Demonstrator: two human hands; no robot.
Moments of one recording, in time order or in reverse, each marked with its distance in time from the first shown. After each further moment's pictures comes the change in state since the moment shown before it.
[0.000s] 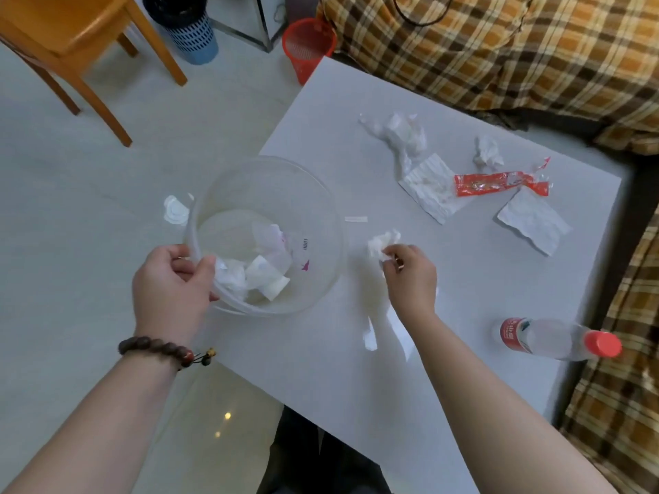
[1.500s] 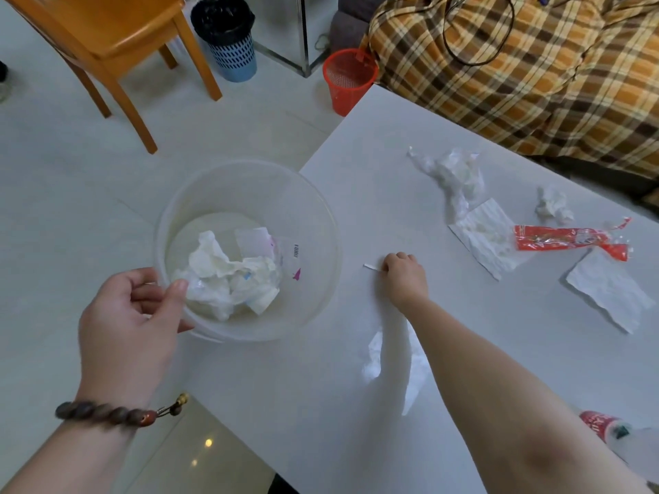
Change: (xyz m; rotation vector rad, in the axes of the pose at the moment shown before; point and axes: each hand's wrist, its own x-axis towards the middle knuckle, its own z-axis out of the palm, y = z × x) left_hand 0.060 -0.056 -0.031 -0.110 0.151 -0.020; right_hand 0.132 0.010 0.128 -0.589 -0.302 -0.203
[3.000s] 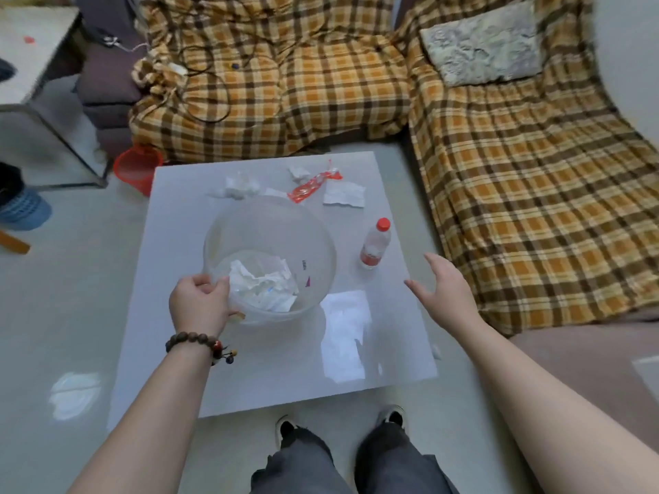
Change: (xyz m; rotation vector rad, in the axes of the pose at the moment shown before) left_hand -0.188 0.128 0.027 0.098 -0.659 0.149; right_hand -0.495 0.099 -0.160 0.387 0.509 0.628
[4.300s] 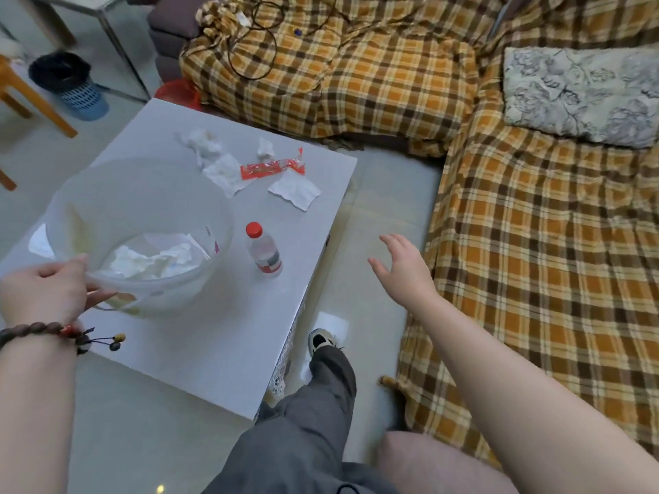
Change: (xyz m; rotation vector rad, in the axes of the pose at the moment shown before) left_hand -0.058 -0.089 0.155 -0.288 0.436 -0.388; right_hand 0.276 0.207 -0.130 -0.070 -0.346 -0.489
